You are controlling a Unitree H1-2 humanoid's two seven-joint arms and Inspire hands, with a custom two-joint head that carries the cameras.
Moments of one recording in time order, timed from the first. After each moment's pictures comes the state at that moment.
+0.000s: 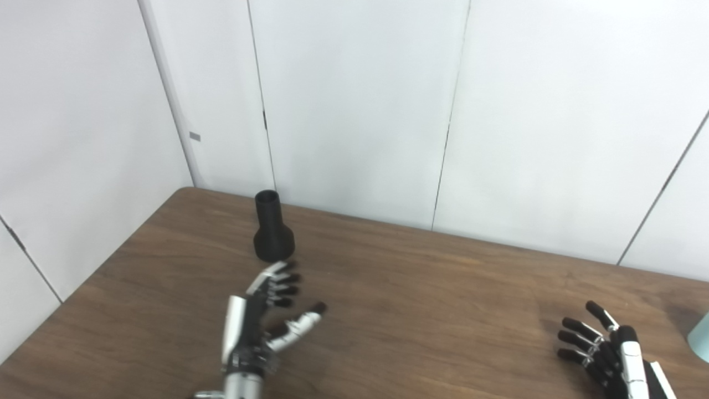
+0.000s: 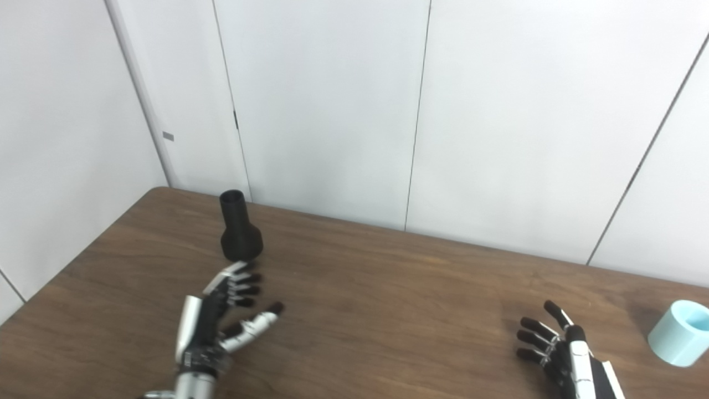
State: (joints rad) left arm 0.00 0.02 0.20 -0.13 0.29 -0.04 0.27; right arm -0.11 -0.12 -0.09 0.01 0.13 0.08 0.10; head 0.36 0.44
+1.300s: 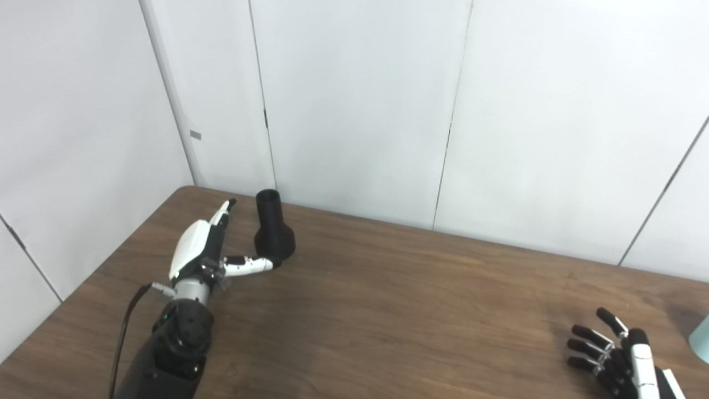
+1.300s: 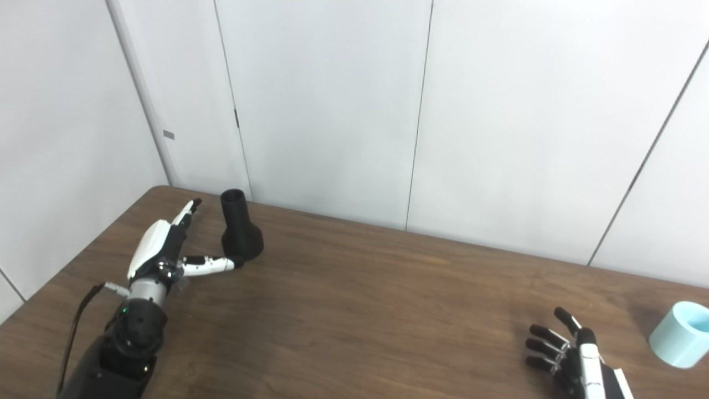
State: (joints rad) left arm -0.30 0.44 0.09 0.06 0.48 0.36 0.07; right arm -0.08 -0.12 -0.10 -0.08 0.12 0.19 0.07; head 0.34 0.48
